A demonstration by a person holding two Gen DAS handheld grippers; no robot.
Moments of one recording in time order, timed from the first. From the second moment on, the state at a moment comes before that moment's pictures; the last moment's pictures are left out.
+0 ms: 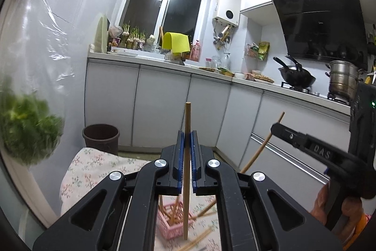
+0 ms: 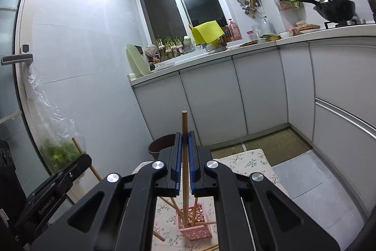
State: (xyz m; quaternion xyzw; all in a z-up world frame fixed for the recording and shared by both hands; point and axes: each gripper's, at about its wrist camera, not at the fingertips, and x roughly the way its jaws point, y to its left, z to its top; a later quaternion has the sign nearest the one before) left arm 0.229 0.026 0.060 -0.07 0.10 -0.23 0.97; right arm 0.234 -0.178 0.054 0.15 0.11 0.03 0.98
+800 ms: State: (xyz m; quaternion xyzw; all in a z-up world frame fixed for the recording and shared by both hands) left arm 0.236 0.020 0.022 -0.06 0.07 -0.18 0.98; right arm 0.237 -0.172 0.018 0.13 0.12 0.00 0.98
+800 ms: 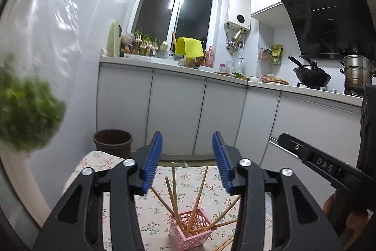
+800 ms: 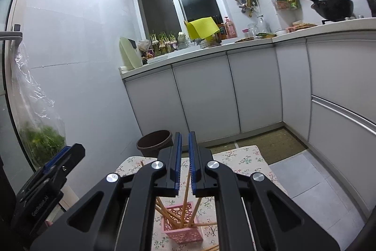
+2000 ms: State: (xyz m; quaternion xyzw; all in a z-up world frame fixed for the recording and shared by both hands) left arm 0.148 0.015 0.051 0.00 0.12 -0.13 0.98; right arm 0.116 -0.186 0.016 0.11 0.14 -0.12 0.98
